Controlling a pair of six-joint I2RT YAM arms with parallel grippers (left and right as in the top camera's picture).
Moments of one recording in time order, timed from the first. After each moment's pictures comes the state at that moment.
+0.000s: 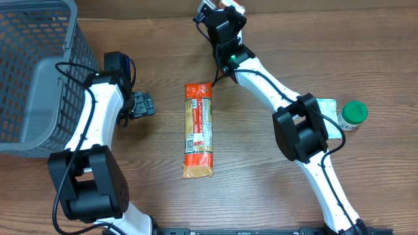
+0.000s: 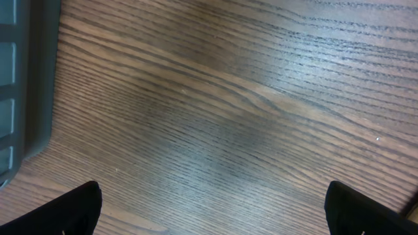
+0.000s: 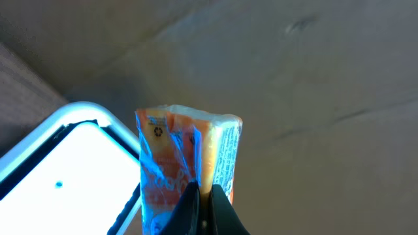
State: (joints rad) left arm 0.12 1.79 1.35 -0.99 -0.18 -0.20; right arm 0.55 2.60 2.27 -0.02 0.69 -0.81
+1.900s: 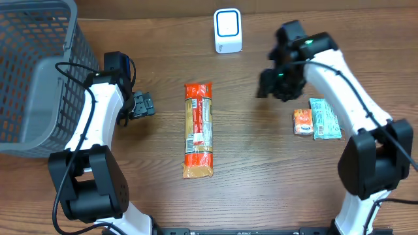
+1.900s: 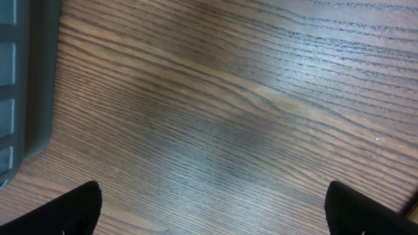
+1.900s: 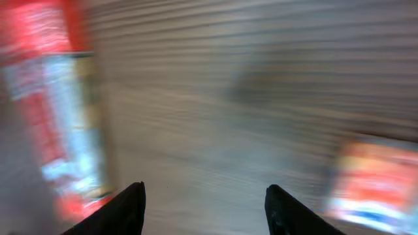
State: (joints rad) left arm 0.12 1.79 1.35 -0.99 -0.18 -0.20; right arm 0.34 1.99 1.78 -1.19 -0.30 0.28
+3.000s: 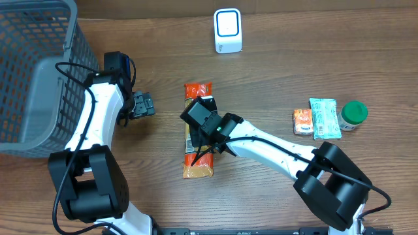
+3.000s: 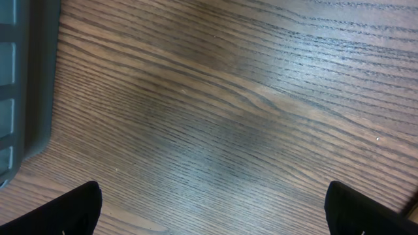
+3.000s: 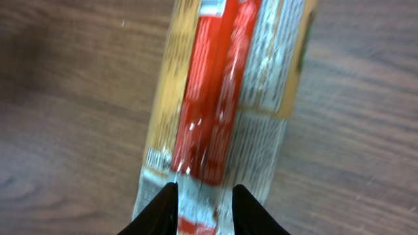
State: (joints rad) left arm 0.12 1.79 1.35 -0.99 -0.18 -0.20; right arm 0.92 1.98 1.41 -0.54 0.10 0.70
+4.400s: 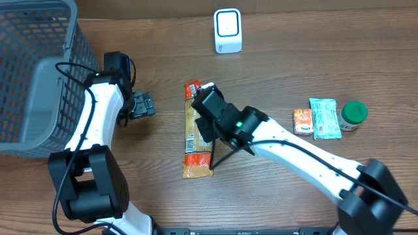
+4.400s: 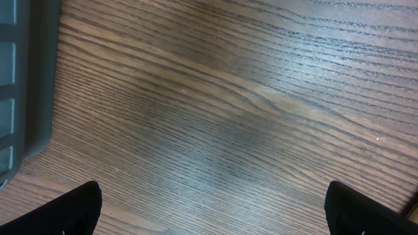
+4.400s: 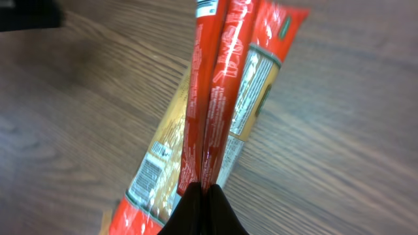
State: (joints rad) left arm 0.12 1.79 1.35 -0.99 -0.18 -0.20; right arm 0.88 1.78 1.41 -0.63 0.11 0.37
